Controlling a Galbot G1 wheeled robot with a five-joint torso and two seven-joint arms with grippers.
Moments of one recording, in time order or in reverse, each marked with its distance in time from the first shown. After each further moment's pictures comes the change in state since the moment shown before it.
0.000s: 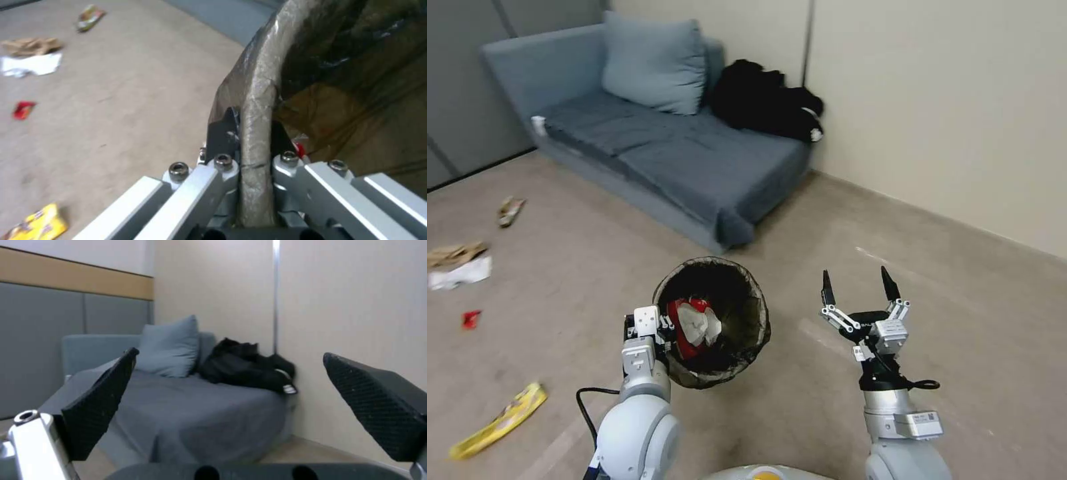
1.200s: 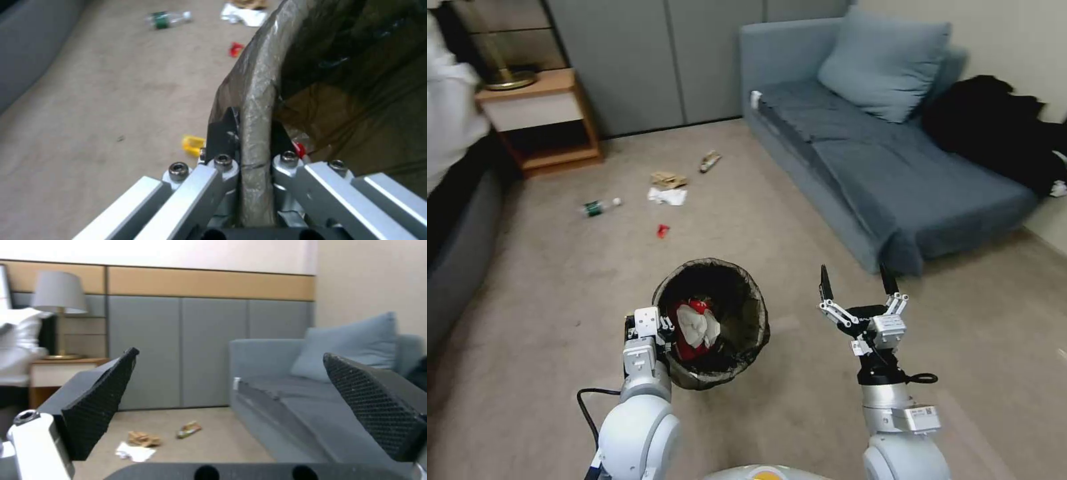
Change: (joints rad) left arm -0.002 -0.005 0.003 0.010 0.006 0.003 -0.005; right arm 0.019 0.003 -0.005 0.000 -0.013 0.006 -0.008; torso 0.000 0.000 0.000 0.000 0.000
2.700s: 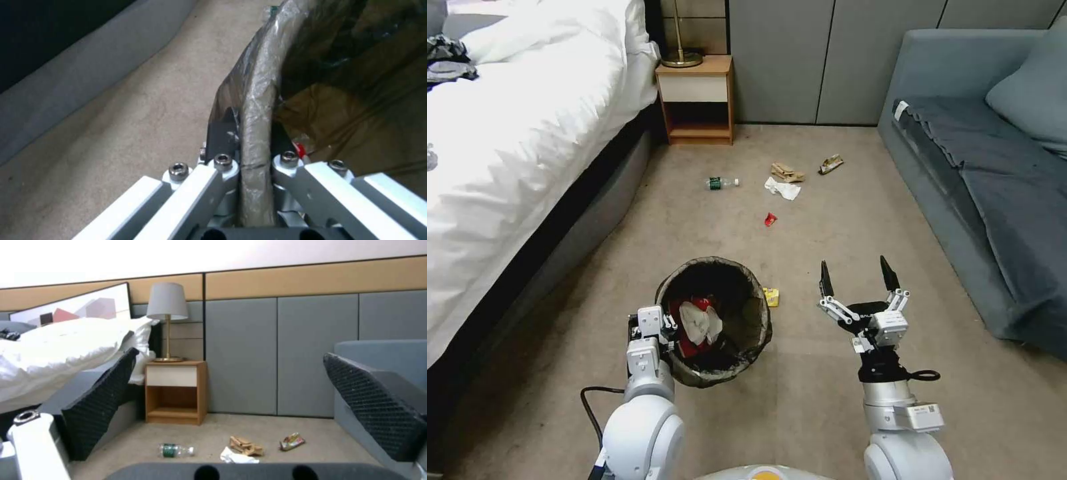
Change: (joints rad) left arm -0.007 0.000 0.009 0.011 0.016 -0.026 0.008; right arm 0.005 -0.001 0.001 0.019 0.006 -0.012 -0.006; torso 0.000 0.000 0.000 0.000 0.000
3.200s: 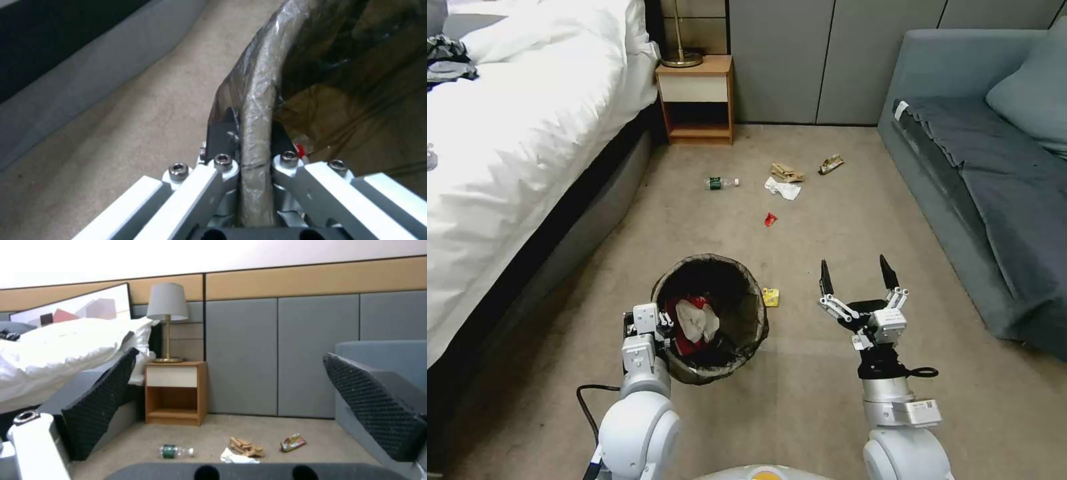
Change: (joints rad) left arm -0.018 0.001 -0.030 -0.014 -0.033 0.022 -0.015; right arm 0.022 -0.005 0.000 -0.016 0.009 -0.001 -0.001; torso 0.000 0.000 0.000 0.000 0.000
